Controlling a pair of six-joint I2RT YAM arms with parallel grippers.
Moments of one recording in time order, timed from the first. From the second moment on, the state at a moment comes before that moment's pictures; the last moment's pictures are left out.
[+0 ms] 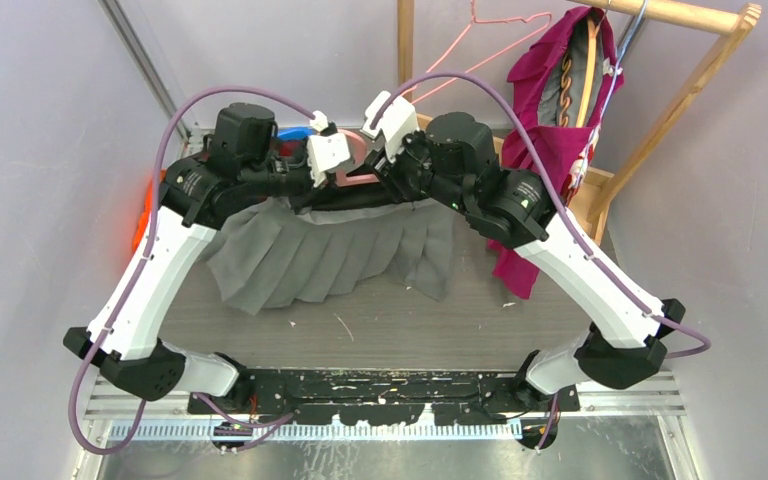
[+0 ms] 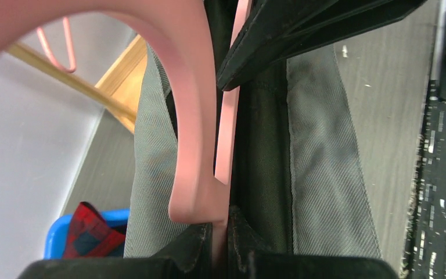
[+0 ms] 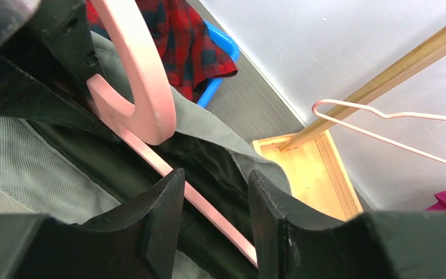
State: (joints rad) left arm -0.55 1.37 1.82 -0.99 0.48 0.63; right arm 0.90 1.45 1.89 -0.71 0.17 -0.29
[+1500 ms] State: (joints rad) left arm -0.56 1.44 1.93 -1.10 0.68 0.63; right arm 0.91 1.43 1.93 -0.93 0.03 -0.34
